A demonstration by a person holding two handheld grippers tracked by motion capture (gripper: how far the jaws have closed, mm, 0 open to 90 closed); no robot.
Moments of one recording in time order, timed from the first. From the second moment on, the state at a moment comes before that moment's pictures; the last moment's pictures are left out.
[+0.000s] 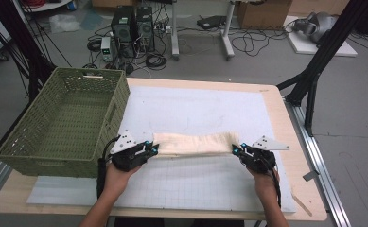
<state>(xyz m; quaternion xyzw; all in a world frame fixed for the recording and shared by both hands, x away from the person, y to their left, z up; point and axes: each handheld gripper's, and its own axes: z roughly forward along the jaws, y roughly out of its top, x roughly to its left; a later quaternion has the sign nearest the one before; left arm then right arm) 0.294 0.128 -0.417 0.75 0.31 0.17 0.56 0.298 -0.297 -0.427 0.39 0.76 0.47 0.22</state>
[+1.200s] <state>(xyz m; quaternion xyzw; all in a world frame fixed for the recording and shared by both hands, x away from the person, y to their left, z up) 0.257 0.175 -0.359 0.70 0.29 0.24 0.60 0.360 -0.238 -0.338 0.30 0.77 0.49 0.26</state>
